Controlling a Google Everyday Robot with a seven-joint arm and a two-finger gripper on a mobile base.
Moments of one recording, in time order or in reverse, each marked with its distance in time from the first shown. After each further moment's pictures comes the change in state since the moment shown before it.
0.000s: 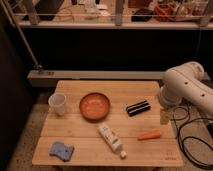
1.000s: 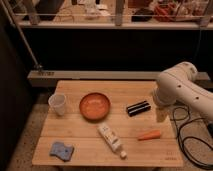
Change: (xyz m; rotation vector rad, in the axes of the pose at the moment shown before) arm -0.020 -0.011 -0.007 0.083 0.027 -0.097
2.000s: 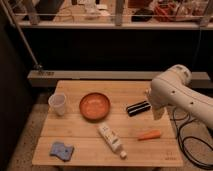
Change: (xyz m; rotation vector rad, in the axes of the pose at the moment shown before) arm -0.025 -0.016 0.000 0.105 0.016 -0.208
